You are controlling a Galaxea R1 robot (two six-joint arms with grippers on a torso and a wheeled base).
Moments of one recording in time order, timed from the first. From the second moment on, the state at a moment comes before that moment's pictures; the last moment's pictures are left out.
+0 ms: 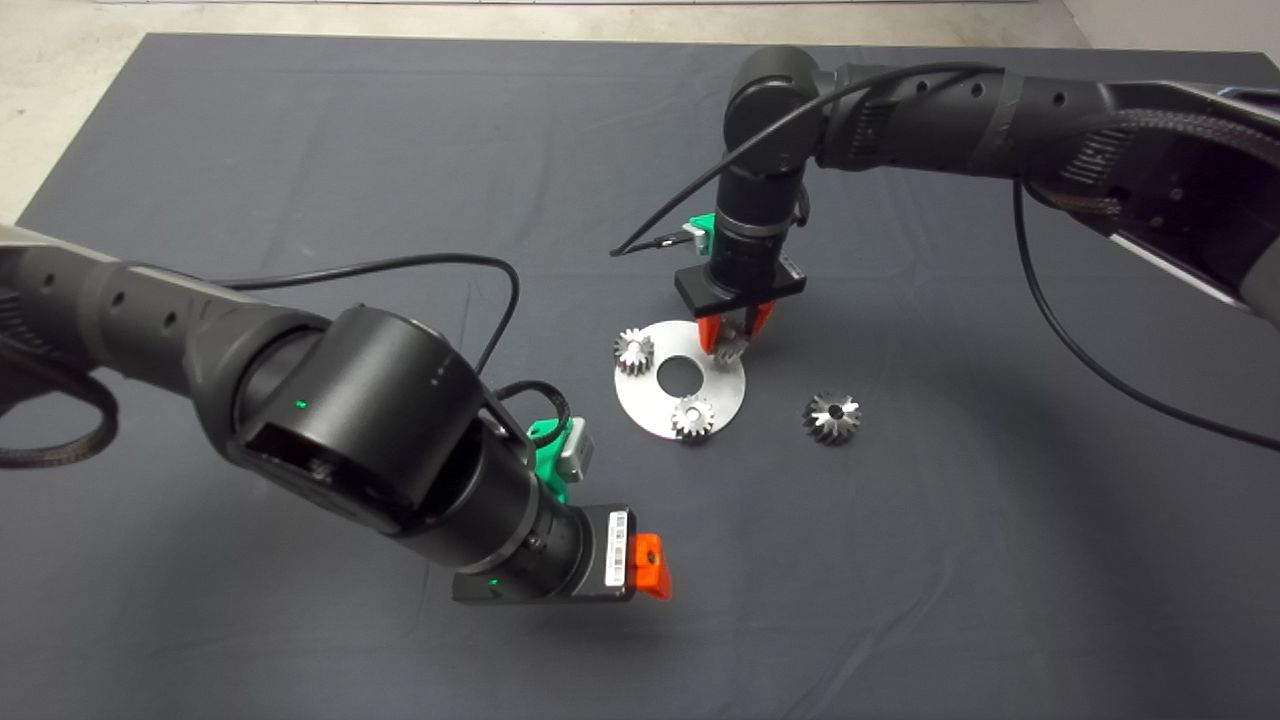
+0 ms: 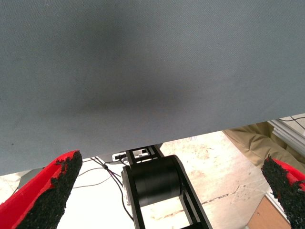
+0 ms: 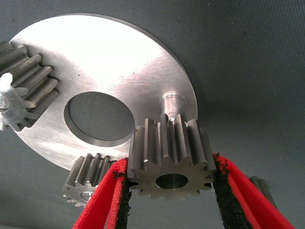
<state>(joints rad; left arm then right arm) -0.35 2.55 -0.57 0.30 1.33 -1.95 0.42 2.93 -1.66 -0.05 -1.56 1.00</state>
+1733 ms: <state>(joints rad) -0.35 2.55 -0.57 0.30 1.33 -1.94 0.41 2.94 -1.73 -0.04 -1.54 0.95</state>
